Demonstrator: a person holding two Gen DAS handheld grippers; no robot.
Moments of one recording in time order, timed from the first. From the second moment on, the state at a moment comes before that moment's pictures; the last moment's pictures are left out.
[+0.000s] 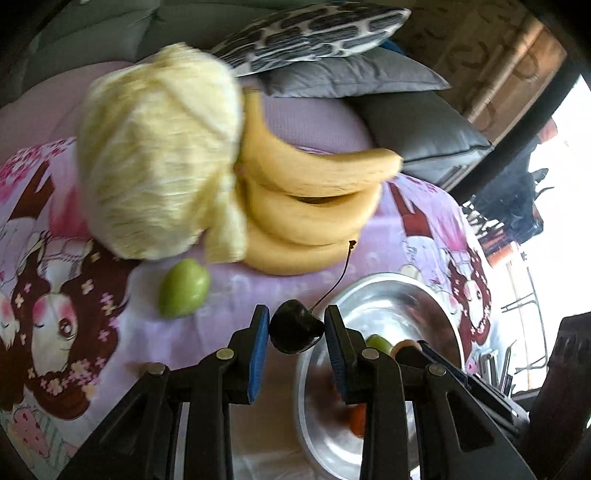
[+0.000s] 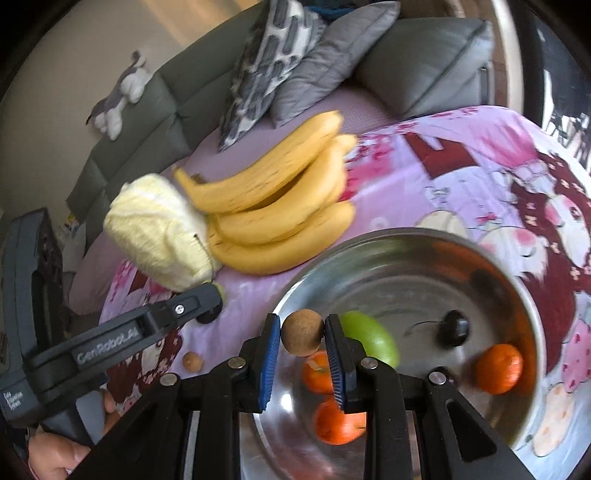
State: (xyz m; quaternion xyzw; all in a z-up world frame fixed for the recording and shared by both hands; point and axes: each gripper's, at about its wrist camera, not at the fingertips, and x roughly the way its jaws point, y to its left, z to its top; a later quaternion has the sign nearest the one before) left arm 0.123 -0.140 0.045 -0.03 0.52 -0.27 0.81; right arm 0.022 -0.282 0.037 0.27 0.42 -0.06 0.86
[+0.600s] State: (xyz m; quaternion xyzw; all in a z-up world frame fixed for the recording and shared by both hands) left arm 0.095 -0.202 0.017 0.04 0.53 -0.30 0.79; right arm 0.001 -0.343 0.027 0.30 0.41 -0.13 0.85
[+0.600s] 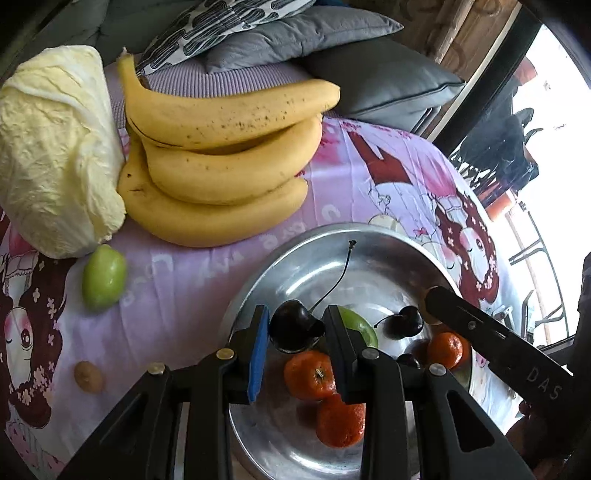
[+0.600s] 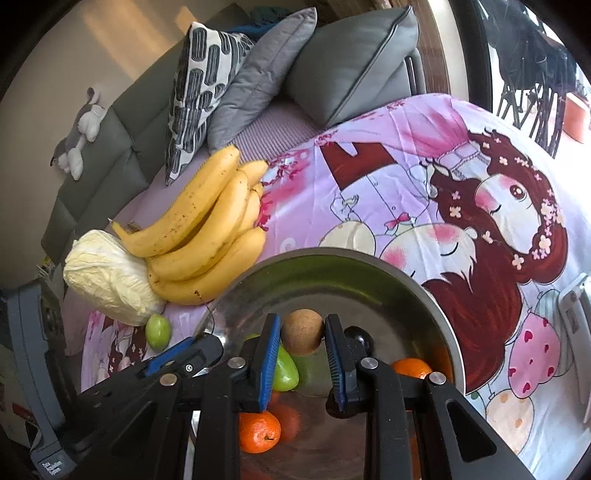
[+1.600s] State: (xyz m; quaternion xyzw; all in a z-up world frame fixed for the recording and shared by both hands) left arm 0.097 -0.209 0.000 0.06 0.55 -0.29 0.78; right arm 0.013 -0.340 0.001 0.28 0.45 -0.12 0.84
